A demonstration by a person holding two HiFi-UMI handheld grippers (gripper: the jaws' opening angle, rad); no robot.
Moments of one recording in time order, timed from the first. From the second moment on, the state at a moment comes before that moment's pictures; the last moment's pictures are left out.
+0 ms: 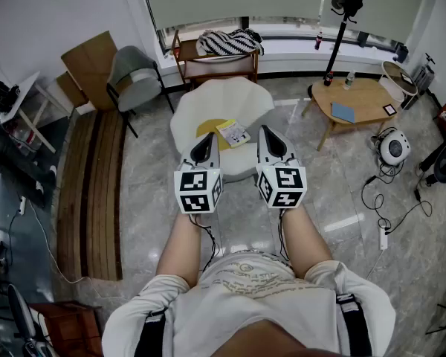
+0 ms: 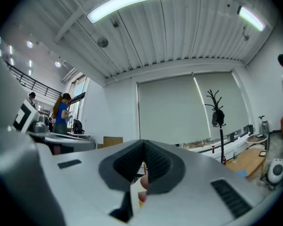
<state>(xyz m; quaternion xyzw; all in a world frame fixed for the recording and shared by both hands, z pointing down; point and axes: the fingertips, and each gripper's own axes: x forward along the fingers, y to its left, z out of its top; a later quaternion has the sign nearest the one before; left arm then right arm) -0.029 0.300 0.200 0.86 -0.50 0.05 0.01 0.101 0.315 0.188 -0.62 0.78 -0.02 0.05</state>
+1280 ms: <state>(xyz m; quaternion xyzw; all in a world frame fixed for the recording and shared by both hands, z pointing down) 0.011 0.300 0.190 0.86 -0.51 0.02 0.00 0.124 0.318 0.181 -0.60 0.80 -0.01 0.07</state>
